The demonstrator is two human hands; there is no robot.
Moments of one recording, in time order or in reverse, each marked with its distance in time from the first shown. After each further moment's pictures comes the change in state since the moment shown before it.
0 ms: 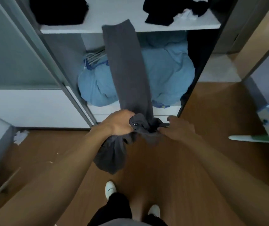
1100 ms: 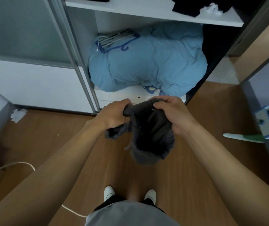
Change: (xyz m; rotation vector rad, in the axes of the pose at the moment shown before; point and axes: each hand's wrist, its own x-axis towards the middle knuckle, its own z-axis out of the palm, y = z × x) left_hand -0.100 -0.109 0.001 -0.153 0.177 0.023; right_hand -0.105 -0.161 0.007 1.153 0.003 -0.151
